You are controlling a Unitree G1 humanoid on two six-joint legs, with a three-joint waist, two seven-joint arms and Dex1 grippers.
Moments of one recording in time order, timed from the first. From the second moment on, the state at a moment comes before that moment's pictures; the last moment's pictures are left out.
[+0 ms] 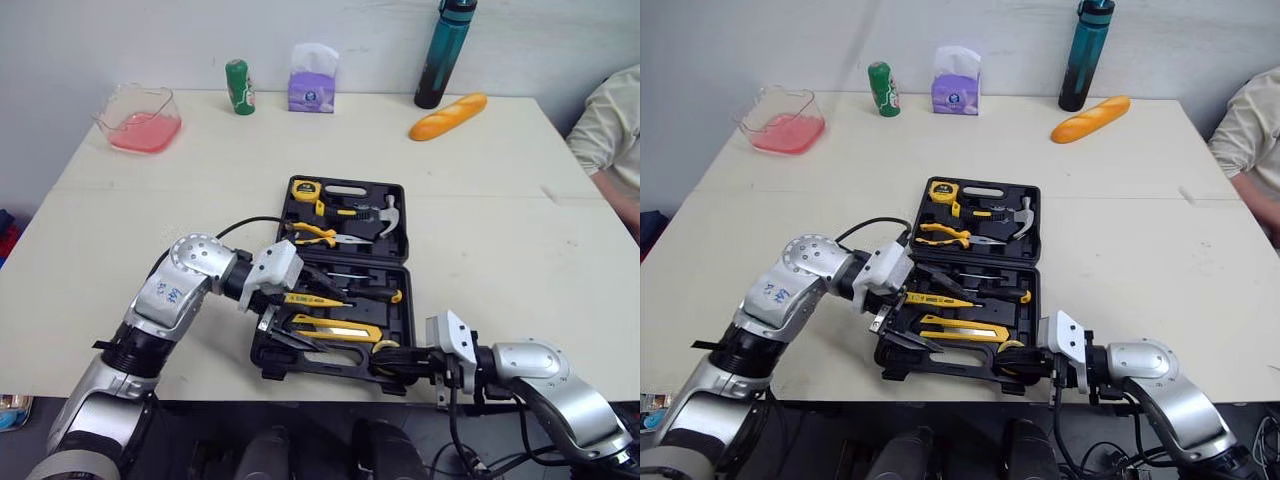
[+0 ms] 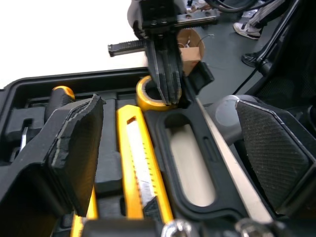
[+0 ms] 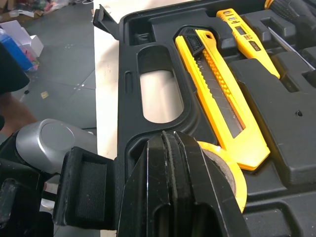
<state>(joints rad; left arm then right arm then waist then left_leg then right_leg) -0.63 0.60 -0.28 -0.05 -0.40 0.32 -1.39 0.02 -0.73 0.14 -0.36 0.43 0.27 1.07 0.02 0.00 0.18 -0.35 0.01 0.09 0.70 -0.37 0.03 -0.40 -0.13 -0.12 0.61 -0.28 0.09</state>
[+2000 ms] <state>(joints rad) -0.61 0.54 -0.13 0.24 -0.11 0.42 -1.00 -0.32 -0.69 0.06 -0.10 0.24 0.51 0.79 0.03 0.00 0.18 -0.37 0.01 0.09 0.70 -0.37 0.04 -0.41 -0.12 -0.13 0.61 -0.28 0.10</state>
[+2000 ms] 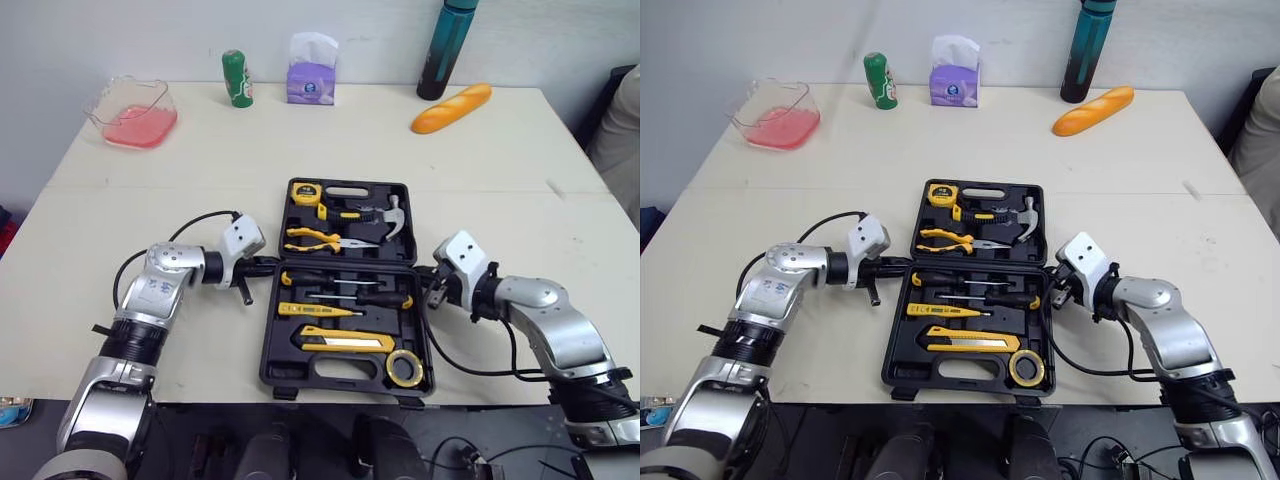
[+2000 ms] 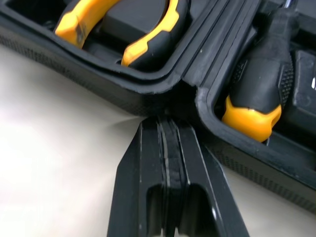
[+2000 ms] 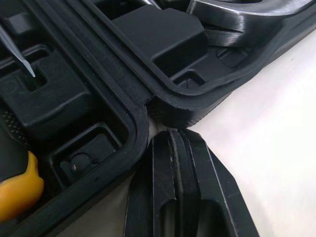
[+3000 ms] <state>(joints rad) -0.68 0.66 0.07 0.09 -0.32 0.85 -0.92 -0.34 -0.81 -0.19 -0.30 0.41 0.82 0.80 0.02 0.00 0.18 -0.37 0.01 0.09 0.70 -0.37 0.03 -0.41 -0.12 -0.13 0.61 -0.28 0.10</state>
